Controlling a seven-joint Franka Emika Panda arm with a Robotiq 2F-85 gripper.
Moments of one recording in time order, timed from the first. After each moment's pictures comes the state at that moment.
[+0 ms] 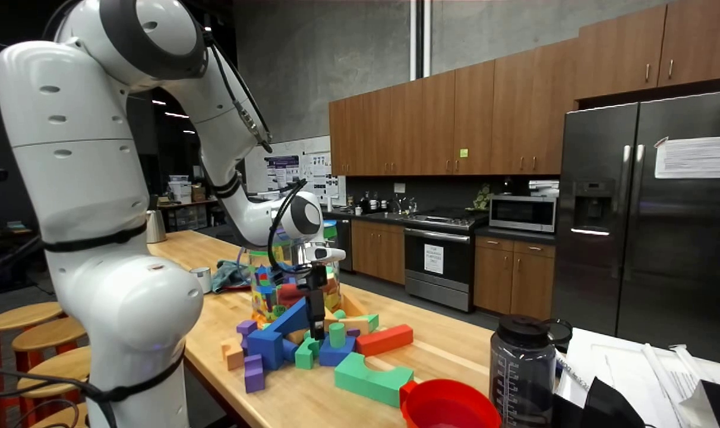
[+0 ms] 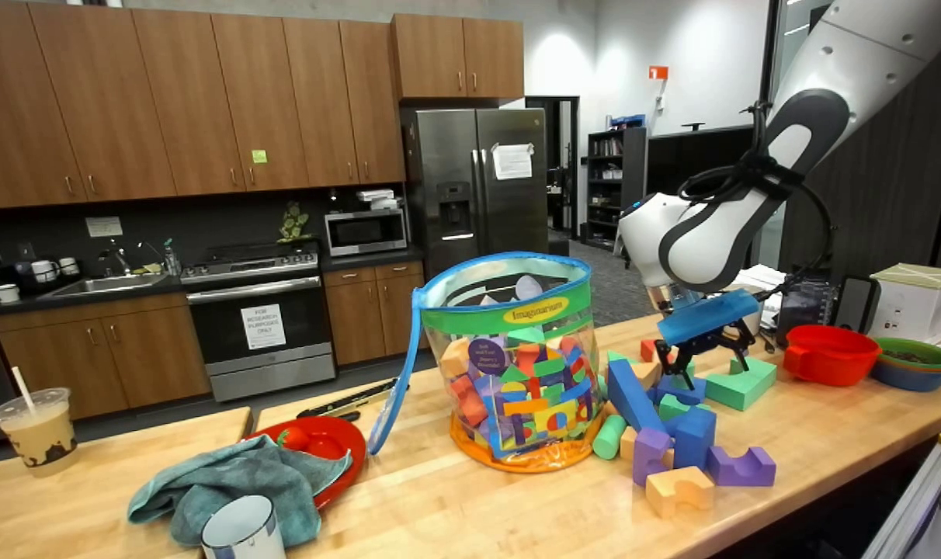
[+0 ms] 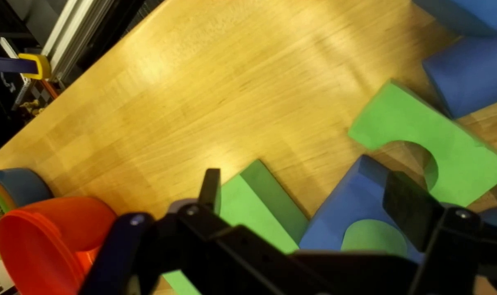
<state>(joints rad) -0.05 -0.14 0.07 -2.66 -0.37 2.19 1.04</state>
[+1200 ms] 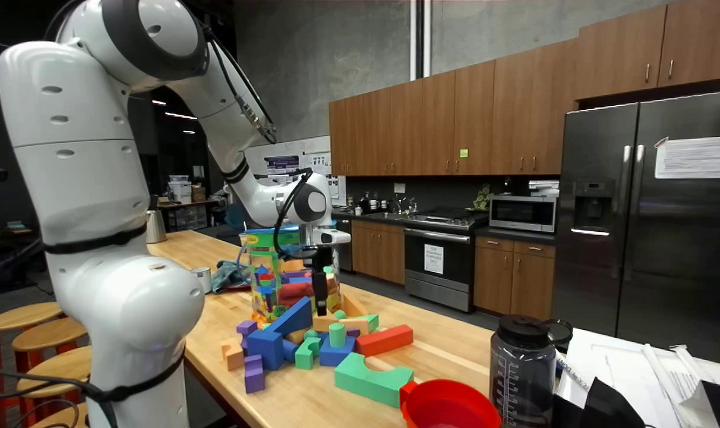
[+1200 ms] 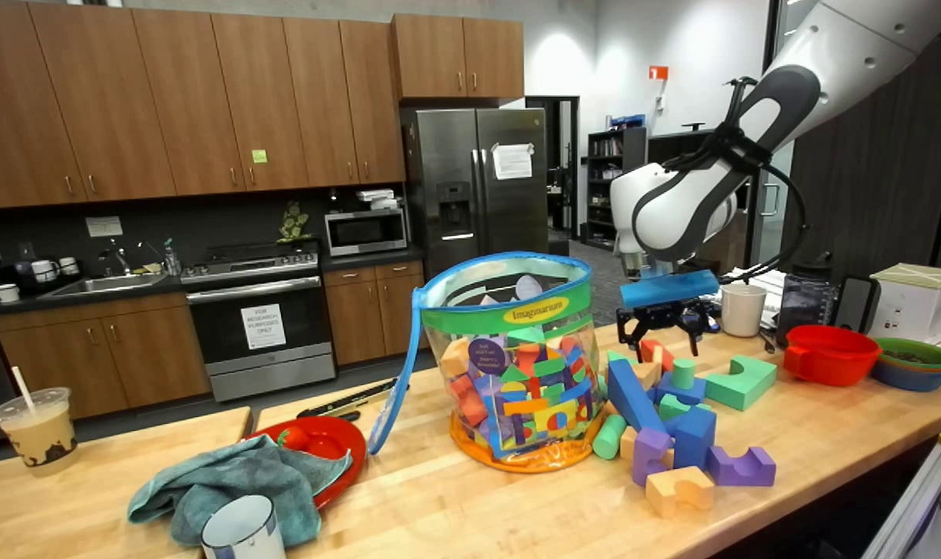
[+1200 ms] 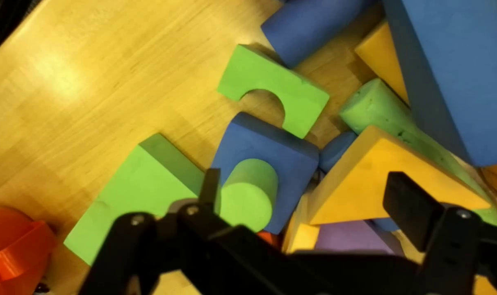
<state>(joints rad) -0.04 -0.14 0.06 -2.56 -0.16 2.28 0.97</state>
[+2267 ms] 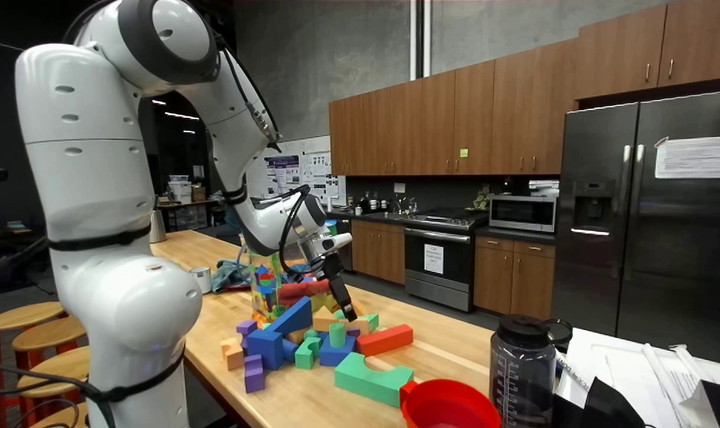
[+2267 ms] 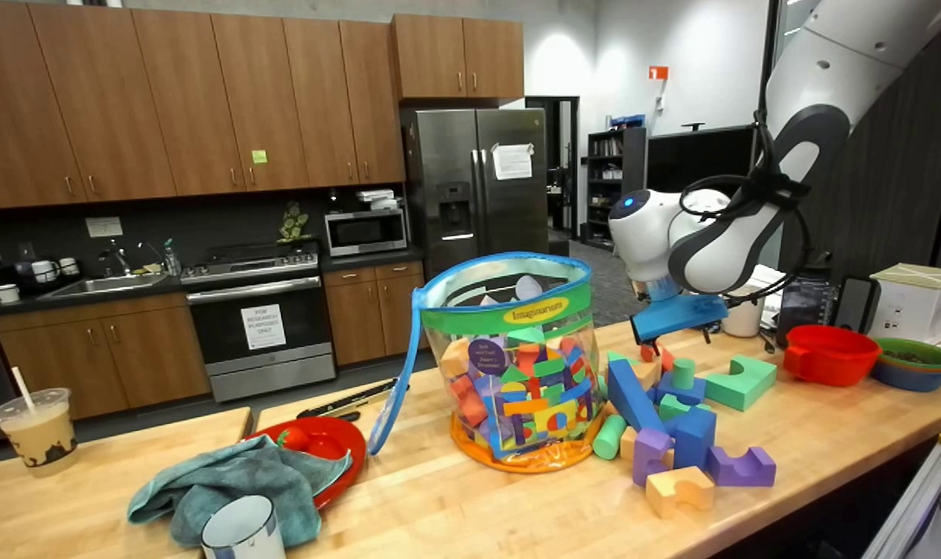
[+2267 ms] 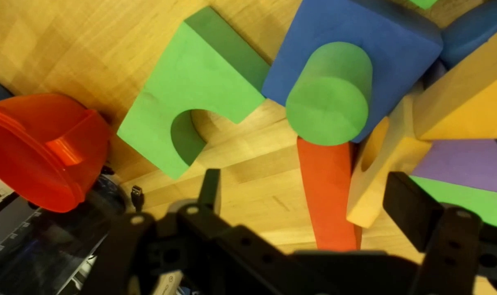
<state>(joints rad) -0.08 -0.08 0.06 -2.59 -0.75 2.35 1.39</state>
